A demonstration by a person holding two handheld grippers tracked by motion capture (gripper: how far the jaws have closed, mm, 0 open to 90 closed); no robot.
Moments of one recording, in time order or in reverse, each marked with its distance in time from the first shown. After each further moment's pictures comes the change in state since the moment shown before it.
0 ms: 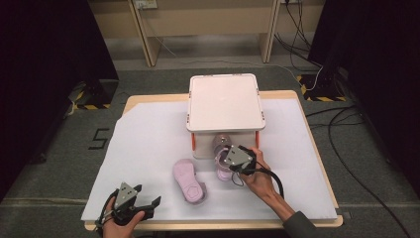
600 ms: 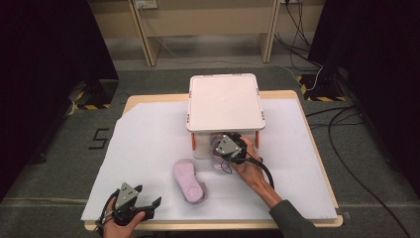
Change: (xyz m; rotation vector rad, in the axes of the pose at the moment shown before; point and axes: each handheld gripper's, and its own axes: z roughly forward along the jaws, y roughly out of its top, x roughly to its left) left arm -0.001 0.000 0.001 0.009 -0.006 0.009; right arm -0.010 0.007 0.038 0.054 -0.114 -0.001
